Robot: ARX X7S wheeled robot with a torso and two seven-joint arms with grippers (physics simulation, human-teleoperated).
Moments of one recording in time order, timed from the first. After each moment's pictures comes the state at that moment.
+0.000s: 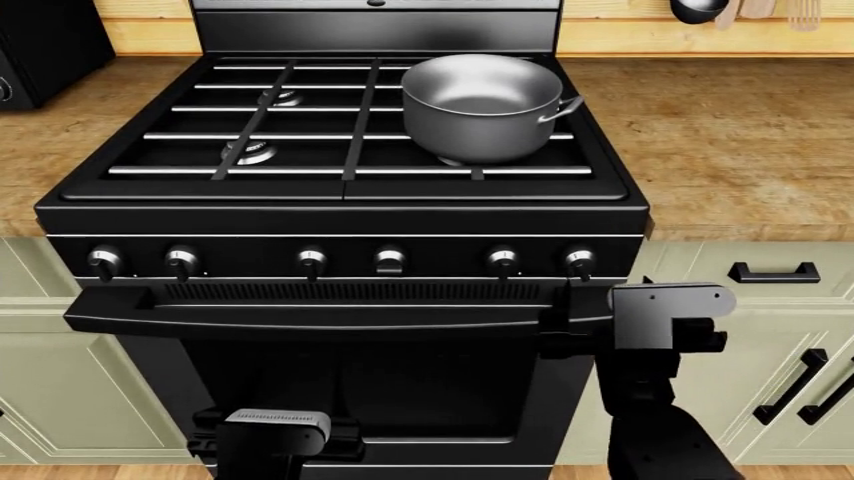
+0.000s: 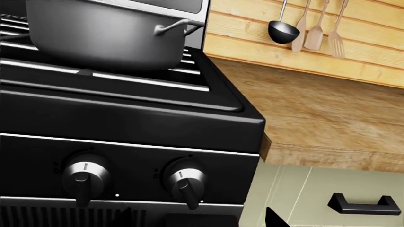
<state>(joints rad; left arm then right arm) 0.01 -0.18 0.22 -0.04 -0.16 0.07 -0.18 0.31 0.27 -0.17 -0.24 0.17 0.59 0.30</state>
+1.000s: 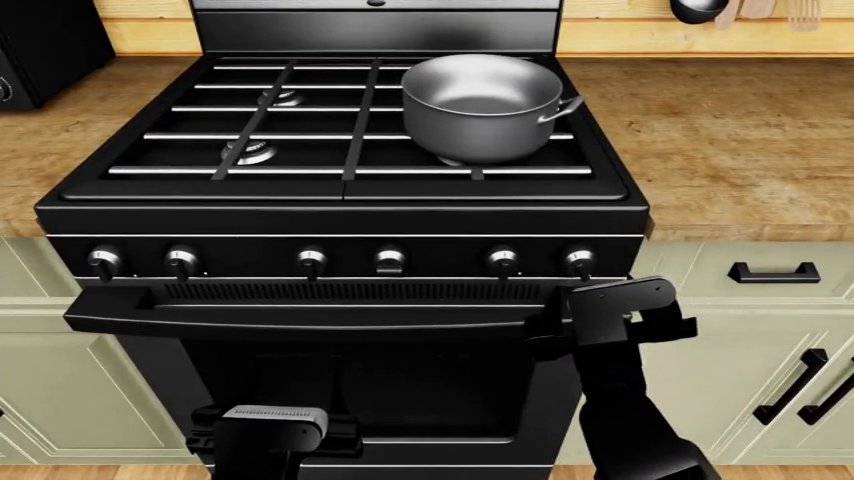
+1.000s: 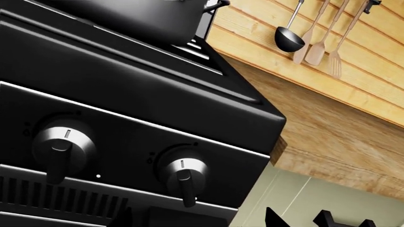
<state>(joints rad) -0.01 -0.21 0.24 -0.04 -0.19 0.06 -0.19 0.41 0.28 -0.32 0.07 0.03 0.44 0.33</state>
